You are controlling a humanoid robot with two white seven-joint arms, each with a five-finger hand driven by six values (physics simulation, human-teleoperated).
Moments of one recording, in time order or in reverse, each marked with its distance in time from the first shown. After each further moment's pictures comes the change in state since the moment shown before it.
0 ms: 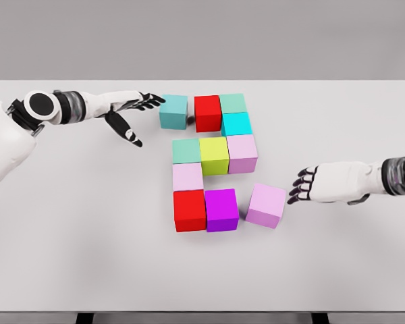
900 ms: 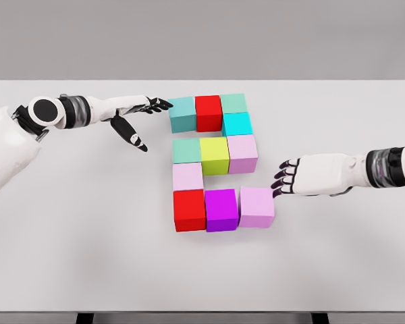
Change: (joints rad) left arm 0.015 -0.009 -0.008 0.001 -0.002 -0.066 0.000; right arm -0.041 0.052 0.000 -0.025 -0.004 0.000 0.000
